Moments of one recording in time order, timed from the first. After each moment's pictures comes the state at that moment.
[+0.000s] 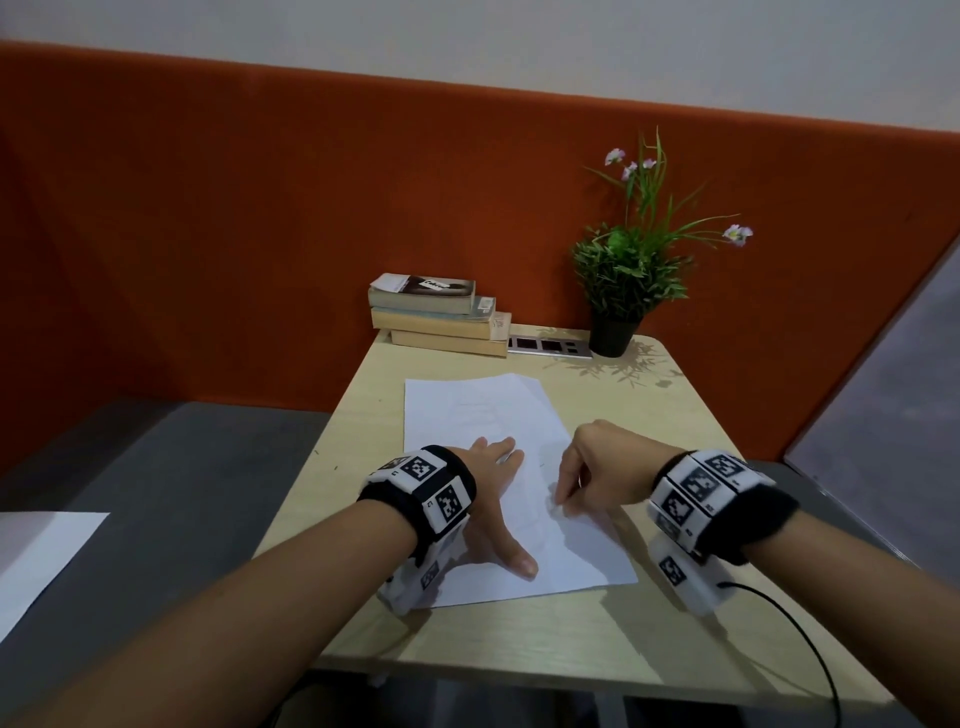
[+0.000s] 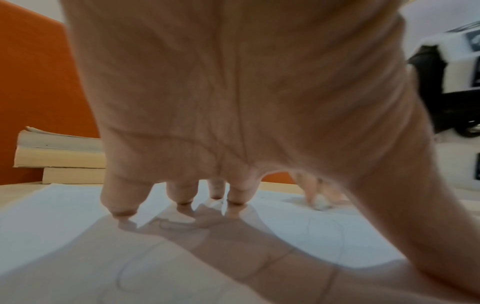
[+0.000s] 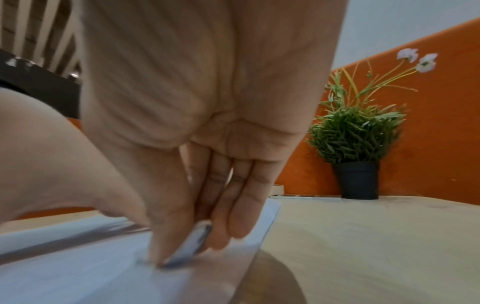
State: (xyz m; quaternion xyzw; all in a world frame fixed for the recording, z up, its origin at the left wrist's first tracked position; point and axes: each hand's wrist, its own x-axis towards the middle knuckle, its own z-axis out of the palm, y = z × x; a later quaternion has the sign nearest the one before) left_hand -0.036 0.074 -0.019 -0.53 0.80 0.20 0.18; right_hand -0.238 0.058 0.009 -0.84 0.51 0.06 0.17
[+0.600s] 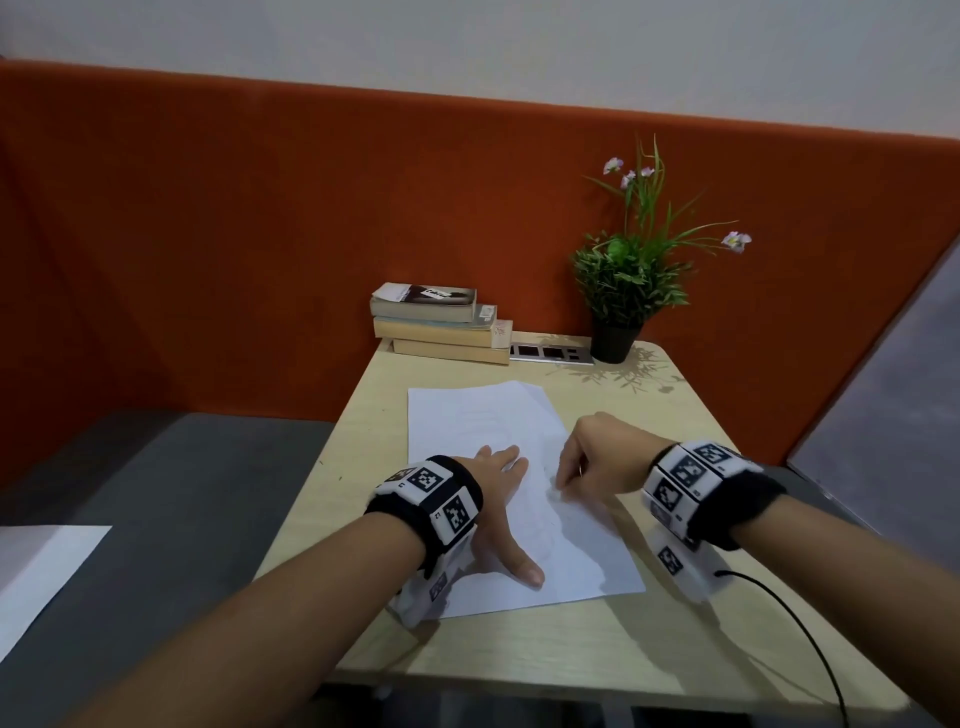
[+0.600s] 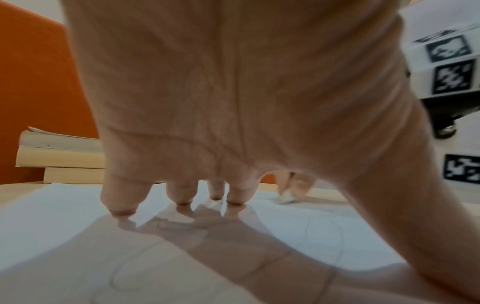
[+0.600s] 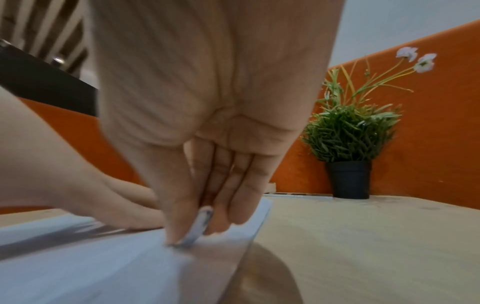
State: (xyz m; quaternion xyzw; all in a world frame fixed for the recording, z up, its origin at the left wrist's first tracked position) left_hand -0.038 0.085 -0.007 -0.53 0.81 0.20 0.17; right_hand -0.234 0.040 0.009 -0.84 0.52 0.03 0.16
